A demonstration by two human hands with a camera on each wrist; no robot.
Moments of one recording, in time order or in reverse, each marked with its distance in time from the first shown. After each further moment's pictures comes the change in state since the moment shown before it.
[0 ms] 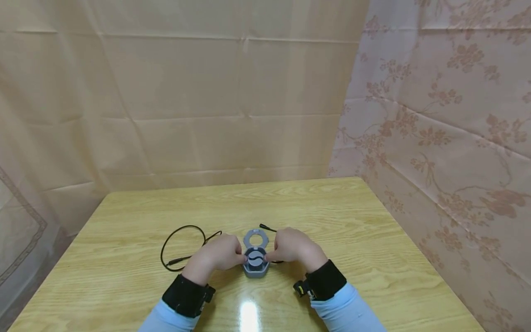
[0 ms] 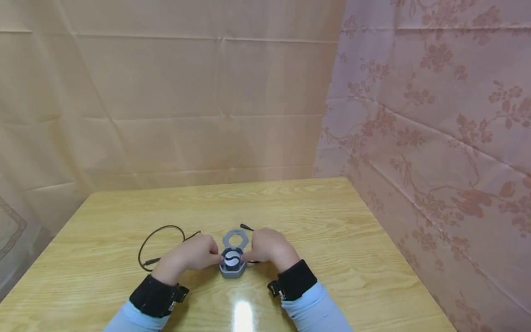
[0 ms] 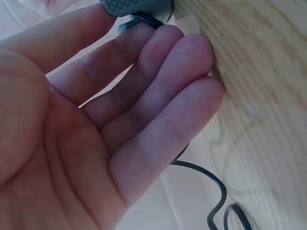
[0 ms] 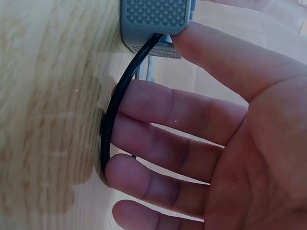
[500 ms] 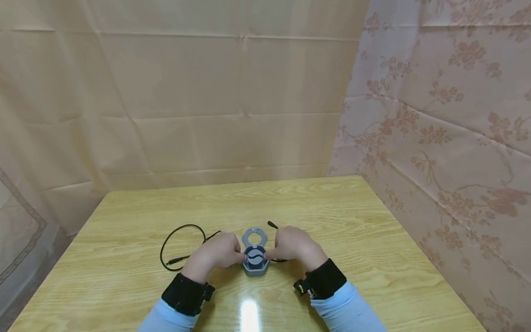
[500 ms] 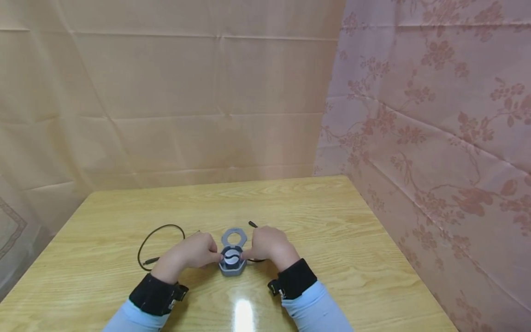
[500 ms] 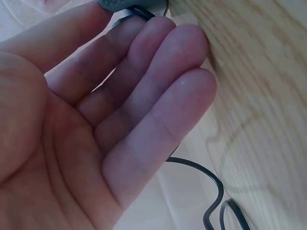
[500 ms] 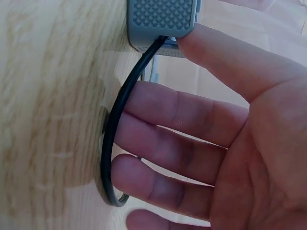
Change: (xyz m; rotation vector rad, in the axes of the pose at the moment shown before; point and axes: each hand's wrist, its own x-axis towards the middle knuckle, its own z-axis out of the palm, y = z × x) left_hand 0.000 0.001 -0.003 -0.017 0.004 -0.033; right_hand 0.002 0.000 0.000 -0.047 0.026 0.040
